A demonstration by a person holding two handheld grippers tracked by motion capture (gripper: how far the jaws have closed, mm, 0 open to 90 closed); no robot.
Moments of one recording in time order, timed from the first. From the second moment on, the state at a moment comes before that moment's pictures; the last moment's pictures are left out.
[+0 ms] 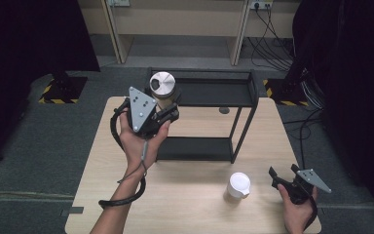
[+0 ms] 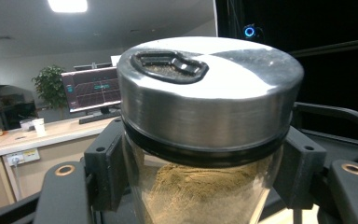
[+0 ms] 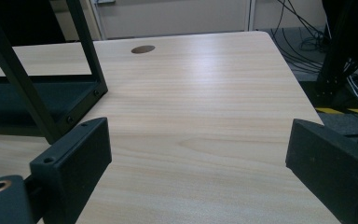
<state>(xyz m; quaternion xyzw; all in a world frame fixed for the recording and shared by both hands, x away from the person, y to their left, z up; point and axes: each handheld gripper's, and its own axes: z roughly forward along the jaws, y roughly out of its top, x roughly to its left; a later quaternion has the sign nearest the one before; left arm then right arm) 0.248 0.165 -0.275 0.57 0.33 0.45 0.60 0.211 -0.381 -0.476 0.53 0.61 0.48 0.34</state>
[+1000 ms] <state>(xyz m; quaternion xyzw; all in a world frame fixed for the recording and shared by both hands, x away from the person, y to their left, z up) 0.292 0.160 -0.269 0.57 0.38 0.42 0.60 0.212 -0.380 -0.475 0.53 0.61 0.48 0.34</state>
